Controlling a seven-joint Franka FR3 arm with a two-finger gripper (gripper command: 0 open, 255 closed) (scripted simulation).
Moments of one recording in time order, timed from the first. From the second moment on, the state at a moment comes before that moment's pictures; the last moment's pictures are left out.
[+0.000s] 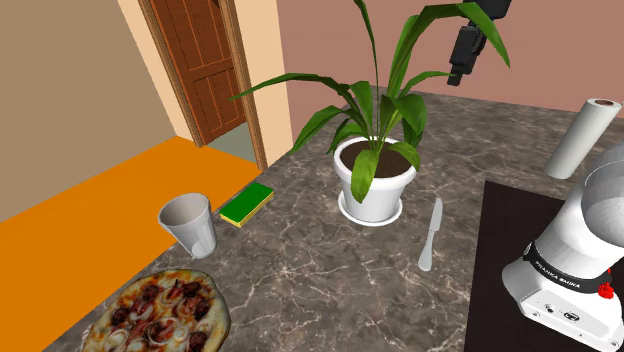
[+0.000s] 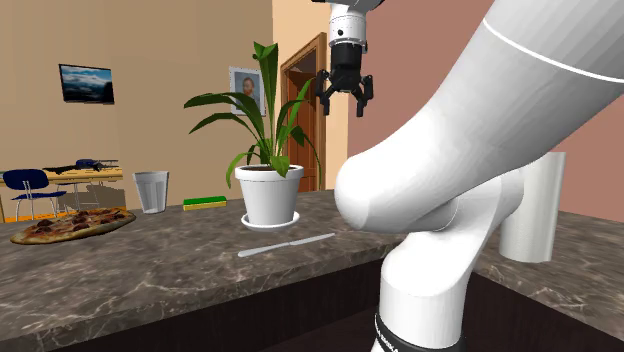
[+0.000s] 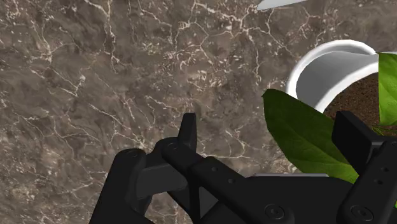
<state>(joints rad) -0.01 -0.76 0.00 -2.27 0.02 1.55 -0.11</state>
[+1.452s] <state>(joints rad) -0.16 -1.18 0.58 -2.83 0.42 1.77 1.11</state>
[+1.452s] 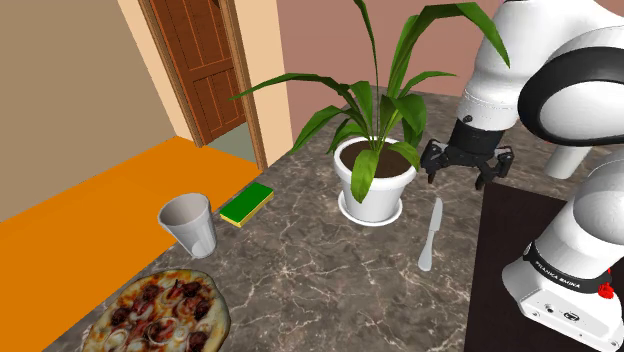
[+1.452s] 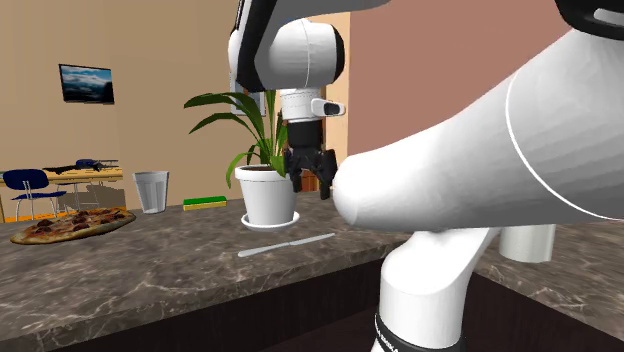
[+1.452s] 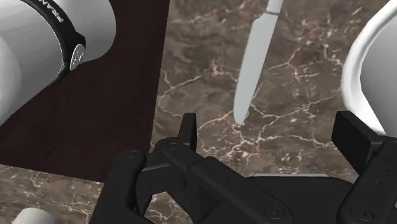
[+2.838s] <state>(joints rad) -0.10 -0.97 0.73 -2.96 0.66 2.03 1.32</state>
